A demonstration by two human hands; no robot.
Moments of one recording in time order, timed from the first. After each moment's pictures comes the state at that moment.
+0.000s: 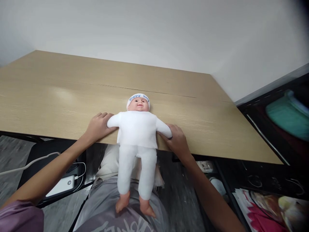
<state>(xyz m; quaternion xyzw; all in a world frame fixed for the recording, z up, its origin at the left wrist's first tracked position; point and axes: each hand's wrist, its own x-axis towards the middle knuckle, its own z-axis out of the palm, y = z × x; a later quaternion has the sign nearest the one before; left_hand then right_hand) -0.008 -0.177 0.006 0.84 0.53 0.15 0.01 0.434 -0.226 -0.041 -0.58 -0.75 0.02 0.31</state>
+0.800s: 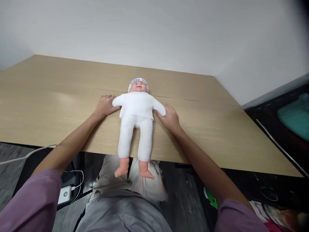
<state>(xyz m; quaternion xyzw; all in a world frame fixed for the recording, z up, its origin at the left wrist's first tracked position) 0.000 0.005 -0.016 0.82 0.54 0.21 -0.03 0.430 -0.050 -0.055 -0.59 -0.75 -0.02 0.30</state>
